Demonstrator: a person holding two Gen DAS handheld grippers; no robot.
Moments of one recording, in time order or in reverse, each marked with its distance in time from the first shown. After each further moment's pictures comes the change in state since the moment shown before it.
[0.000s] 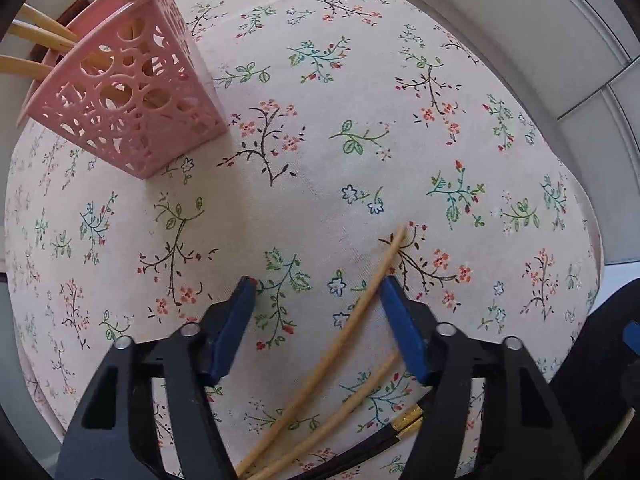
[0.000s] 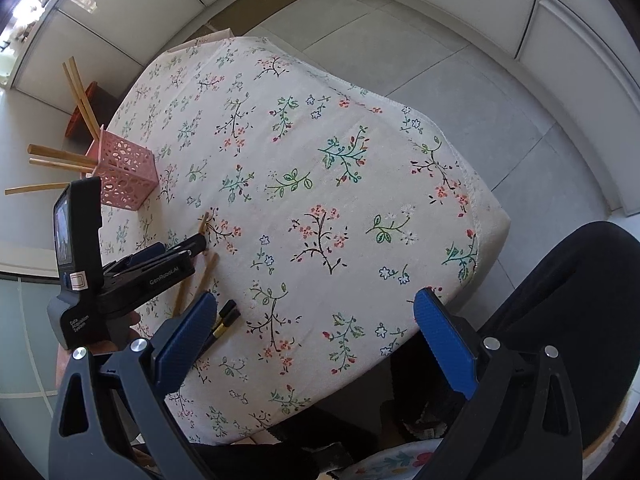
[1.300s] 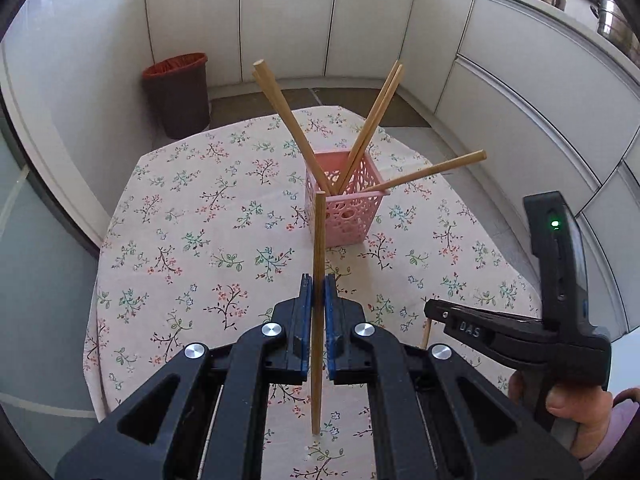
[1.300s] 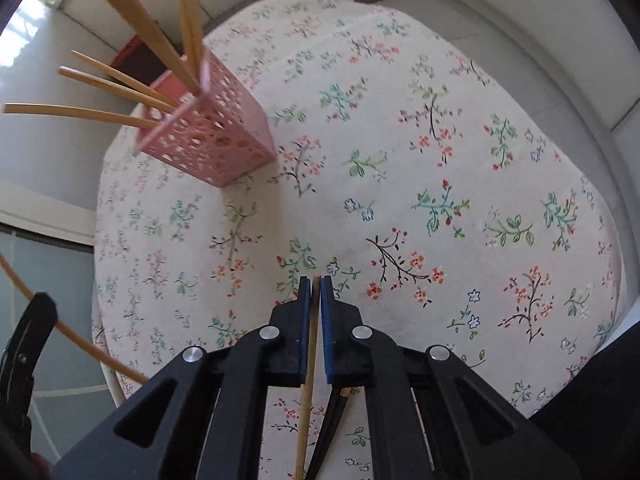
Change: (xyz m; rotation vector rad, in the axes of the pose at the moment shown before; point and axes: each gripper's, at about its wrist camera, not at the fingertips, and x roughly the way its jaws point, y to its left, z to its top) left arm -0.181 0.074 -0.095 -0.252 -0.486 0.030; right arm 0.049 0.154 0.004 -0.267 -0.035 0.081
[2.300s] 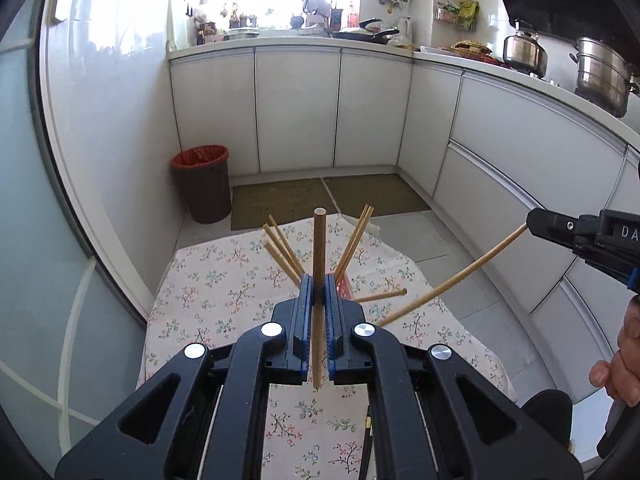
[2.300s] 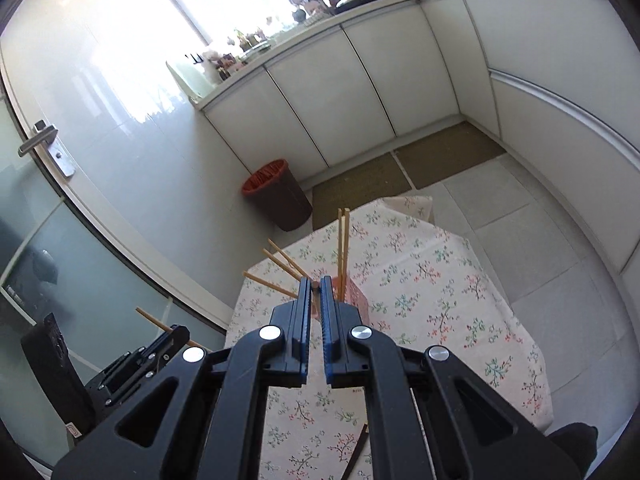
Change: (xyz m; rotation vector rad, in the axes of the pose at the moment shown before) left arm -0.131 -0.044 0.056 0.019 -0.287 0.080; right arm -0.260 0.004 0.048 -0.177 -0.475 0.324
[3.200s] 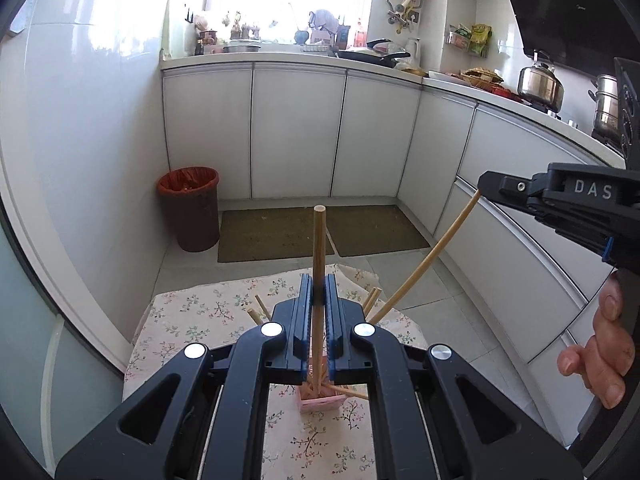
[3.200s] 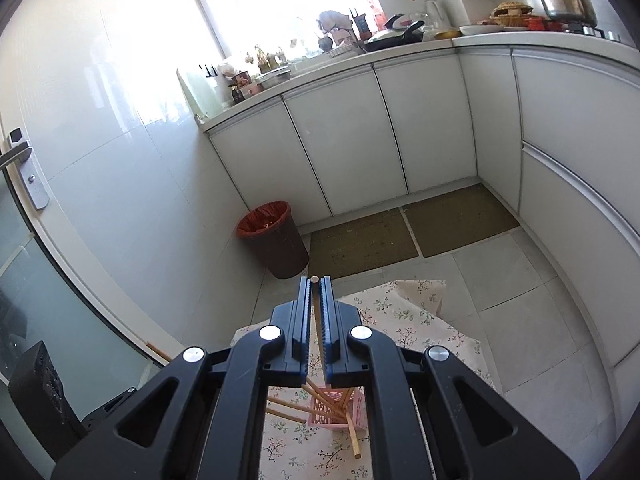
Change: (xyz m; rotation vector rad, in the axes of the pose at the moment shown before) left arm 0.070 0.011 0.070 -0.055 -0.048 -0.034; right arm 0.103 0.039 0.100 -0.117 -0.043 -0.069
